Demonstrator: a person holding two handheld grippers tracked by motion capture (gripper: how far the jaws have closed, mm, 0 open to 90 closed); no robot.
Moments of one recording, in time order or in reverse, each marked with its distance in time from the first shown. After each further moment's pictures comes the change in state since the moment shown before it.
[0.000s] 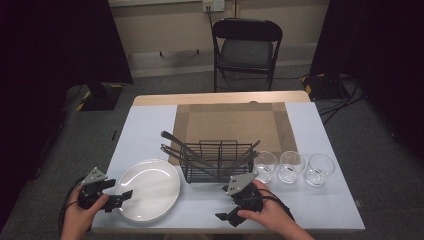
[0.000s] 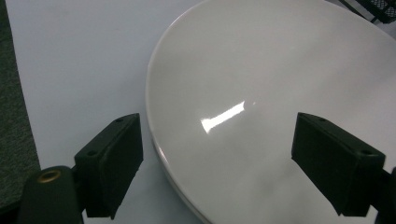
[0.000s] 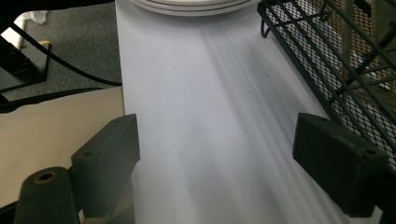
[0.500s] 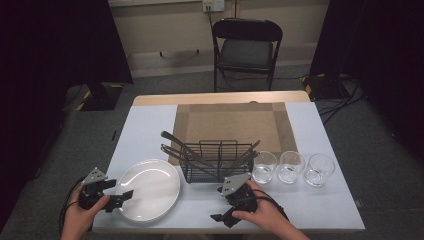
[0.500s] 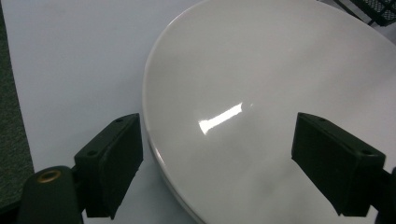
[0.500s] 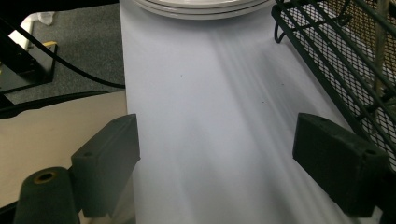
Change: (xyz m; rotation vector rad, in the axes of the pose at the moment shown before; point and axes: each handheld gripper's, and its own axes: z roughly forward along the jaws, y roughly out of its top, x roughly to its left) left arm 0.000 -0.001 0.001 -0.004 -0.010 -0.010; right arm 0.002 0.004 0.014 -0.004 0.024 0.002
